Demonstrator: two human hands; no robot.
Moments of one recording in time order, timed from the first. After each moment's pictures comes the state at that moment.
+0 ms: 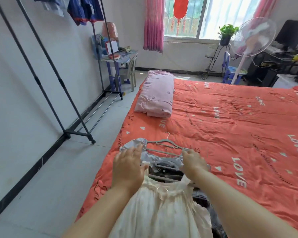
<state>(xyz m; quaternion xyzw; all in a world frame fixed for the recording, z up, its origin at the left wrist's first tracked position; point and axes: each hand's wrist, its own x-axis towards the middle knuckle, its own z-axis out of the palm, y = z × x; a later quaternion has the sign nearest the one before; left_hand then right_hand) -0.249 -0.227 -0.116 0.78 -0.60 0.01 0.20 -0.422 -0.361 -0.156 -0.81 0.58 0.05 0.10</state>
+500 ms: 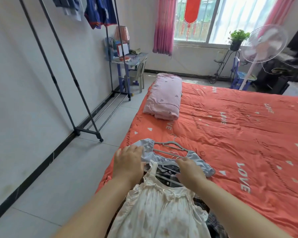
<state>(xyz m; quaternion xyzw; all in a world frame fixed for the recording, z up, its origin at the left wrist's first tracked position) -0.230 -0.206 -0.089 0.80 -0.58 0.02 0.13 -0.406 -0.304 -0.125 -0.86 0.49 0.05 0.13</state>
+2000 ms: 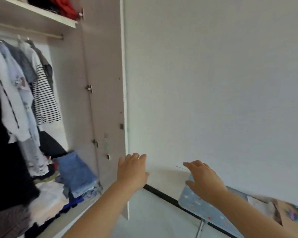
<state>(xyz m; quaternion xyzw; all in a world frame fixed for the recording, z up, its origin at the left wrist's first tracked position) -0.262 0.818 0.076 0.95 0.29 0.15 -0.01 -0.137 0.646 0.081 -0.89 -0.45 -0.04 0.09</state>
